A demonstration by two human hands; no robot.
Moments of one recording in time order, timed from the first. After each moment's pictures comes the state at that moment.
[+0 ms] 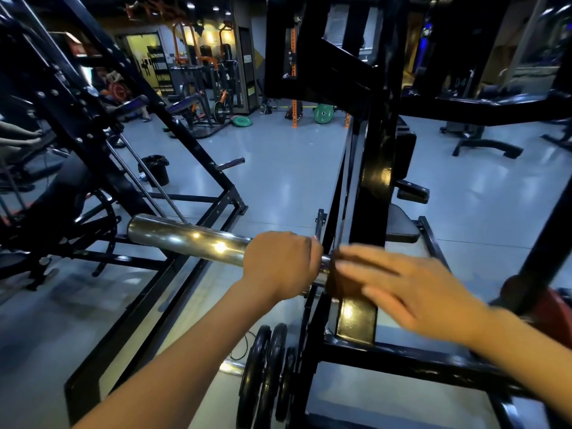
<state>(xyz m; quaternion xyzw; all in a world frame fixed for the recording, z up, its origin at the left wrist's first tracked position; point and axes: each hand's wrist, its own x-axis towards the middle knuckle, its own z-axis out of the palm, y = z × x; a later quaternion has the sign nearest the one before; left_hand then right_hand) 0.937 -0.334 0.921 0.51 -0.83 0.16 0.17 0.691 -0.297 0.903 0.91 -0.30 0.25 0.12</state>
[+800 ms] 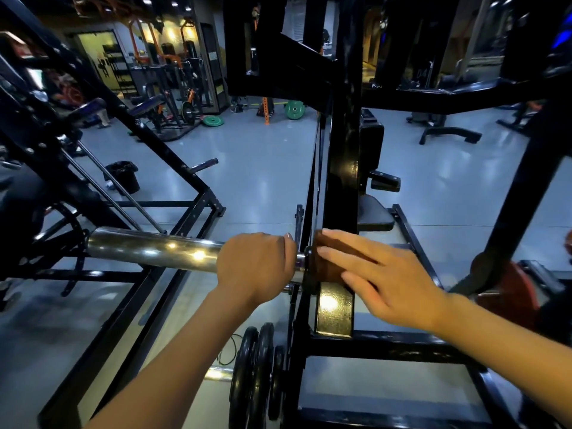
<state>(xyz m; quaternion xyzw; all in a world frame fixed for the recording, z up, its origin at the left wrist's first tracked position) 0.932 -0.333 0.912 0.53 -0.81 0.17 0.18 0.694 -0.297 0.891 0.88 -0.33 0.32 0.12</state>
